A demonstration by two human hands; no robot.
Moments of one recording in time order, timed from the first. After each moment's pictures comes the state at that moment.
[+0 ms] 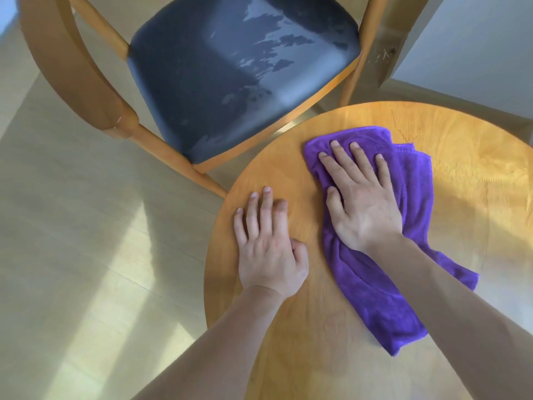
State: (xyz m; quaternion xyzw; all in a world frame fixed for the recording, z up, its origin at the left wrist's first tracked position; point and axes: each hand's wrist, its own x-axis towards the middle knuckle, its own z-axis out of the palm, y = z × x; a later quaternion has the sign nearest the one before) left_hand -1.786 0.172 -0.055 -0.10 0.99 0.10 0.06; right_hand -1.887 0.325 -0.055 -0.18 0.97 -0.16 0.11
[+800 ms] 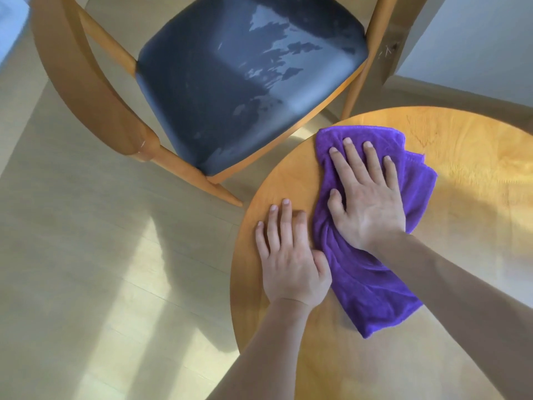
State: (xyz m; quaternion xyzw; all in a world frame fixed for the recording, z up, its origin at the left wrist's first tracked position) left_hand -1.787 0.165 -0.057 -0.10 0.98 0.13 0.06; right_hand -1.899 0.292 -0.055 -0.13 0.98 -0.09 0.11
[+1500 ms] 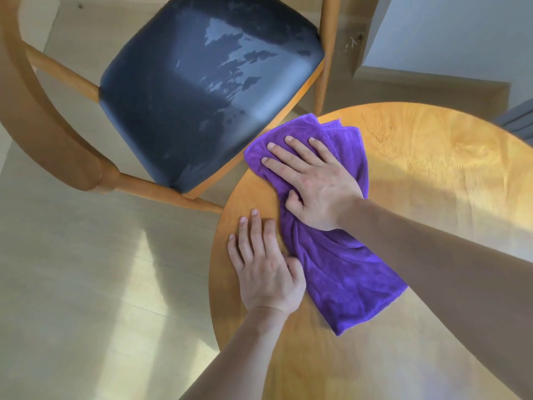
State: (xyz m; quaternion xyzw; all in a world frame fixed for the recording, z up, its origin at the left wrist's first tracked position) left_hand -1.787 0.170 -0.058 -0.10 0.99 0.11 0.07; right_hand -1.940 0.294 -0.049 -0.31 0.94 -0.08 0.15
